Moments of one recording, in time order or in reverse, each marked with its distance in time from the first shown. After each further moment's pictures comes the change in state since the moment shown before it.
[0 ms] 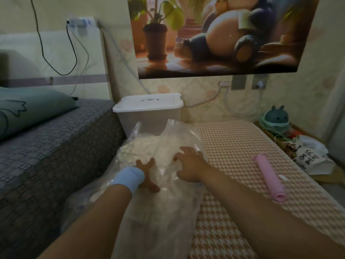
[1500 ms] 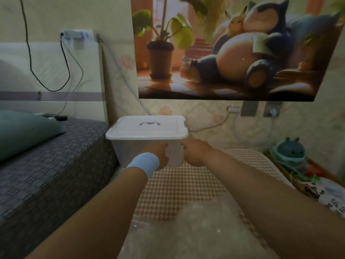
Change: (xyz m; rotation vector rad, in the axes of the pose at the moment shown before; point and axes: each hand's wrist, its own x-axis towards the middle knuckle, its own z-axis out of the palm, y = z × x) left_hand 0.111 0.038 -0.169 -0.170 0.501 0.185; right_hand 0.160 0.027 -0.137 -0.097 -0.034 0.084
